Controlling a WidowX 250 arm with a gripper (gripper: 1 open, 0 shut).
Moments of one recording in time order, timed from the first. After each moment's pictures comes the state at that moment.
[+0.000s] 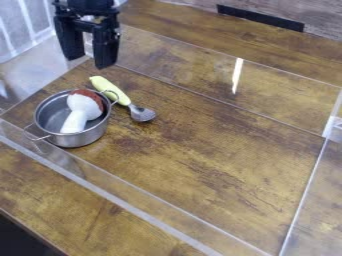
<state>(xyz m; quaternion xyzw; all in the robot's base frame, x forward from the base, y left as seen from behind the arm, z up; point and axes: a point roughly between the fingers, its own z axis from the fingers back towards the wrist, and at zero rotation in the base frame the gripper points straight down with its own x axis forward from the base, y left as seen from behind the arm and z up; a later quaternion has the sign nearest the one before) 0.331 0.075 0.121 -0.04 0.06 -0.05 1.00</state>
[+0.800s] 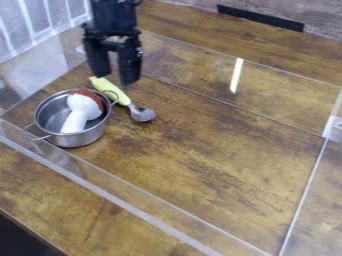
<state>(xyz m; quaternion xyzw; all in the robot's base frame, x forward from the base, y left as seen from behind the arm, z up) 0.359 0.047 0.096 -0.08 0.05 -0.10 0.99</state>
